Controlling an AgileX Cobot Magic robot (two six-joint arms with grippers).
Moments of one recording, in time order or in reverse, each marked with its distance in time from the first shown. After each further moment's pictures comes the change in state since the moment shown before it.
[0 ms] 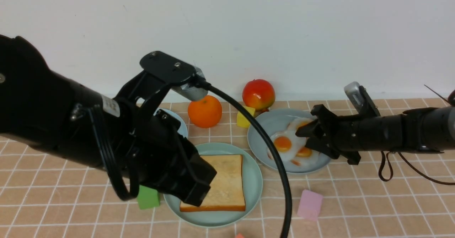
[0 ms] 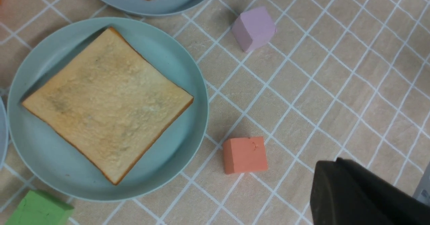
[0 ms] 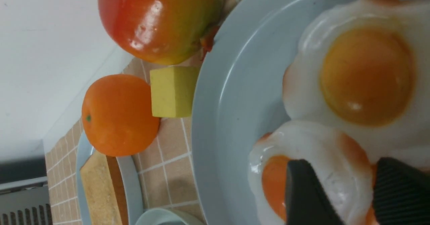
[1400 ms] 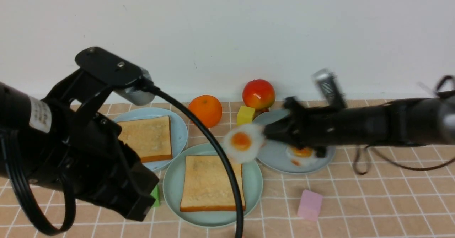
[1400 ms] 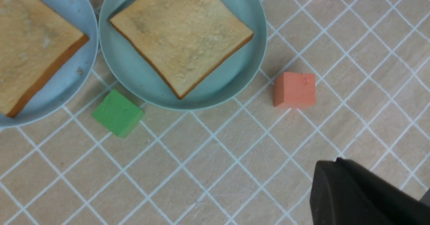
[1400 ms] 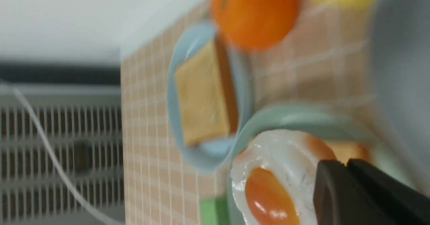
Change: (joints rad) right arm 0.181 -0.084 0.000 -0.020 0.157 0.020; left arm 0.000 -0.151 0.000 0.278 0.171 -0.261
